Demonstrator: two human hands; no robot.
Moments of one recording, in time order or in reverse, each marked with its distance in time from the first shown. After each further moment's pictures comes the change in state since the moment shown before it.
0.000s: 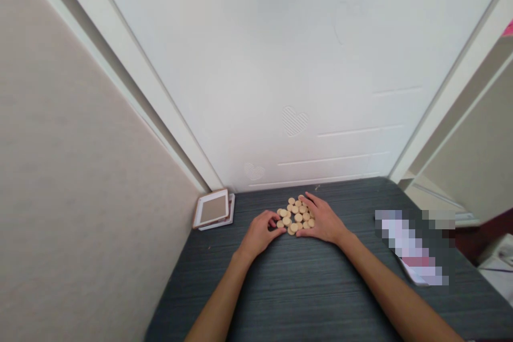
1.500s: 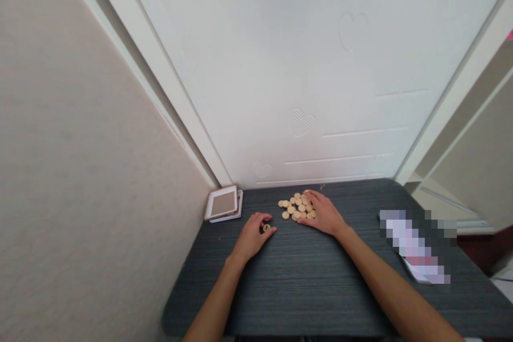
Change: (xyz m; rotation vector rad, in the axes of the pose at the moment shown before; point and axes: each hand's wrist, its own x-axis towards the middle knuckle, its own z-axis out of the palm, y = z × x) left_hand -0.042 -0.017 -0.021 0.091 0.123 -0.054; right_hand 0.013 0.003 0.012 -0.004 0.093 -0.011
